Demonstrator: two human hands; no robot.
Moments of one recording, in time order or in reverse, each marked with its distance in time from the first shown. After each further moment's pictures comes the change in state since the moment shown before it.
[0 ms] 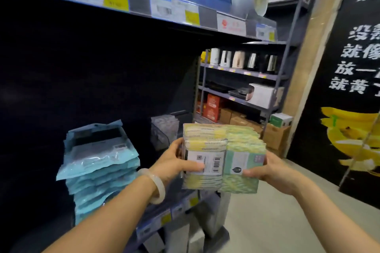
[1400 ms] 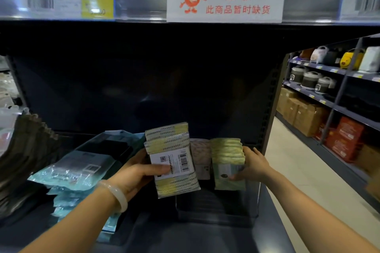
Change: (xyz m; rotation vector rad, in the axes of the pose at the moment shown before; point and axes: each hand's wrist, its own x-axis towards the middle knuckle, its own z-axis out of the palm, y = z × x) left_hand 0.078 0.018 -0.021 -0.004 0.723 0.077; right_hand 0.375 0.018 -0.004 -0.912 -0.399 -0.286
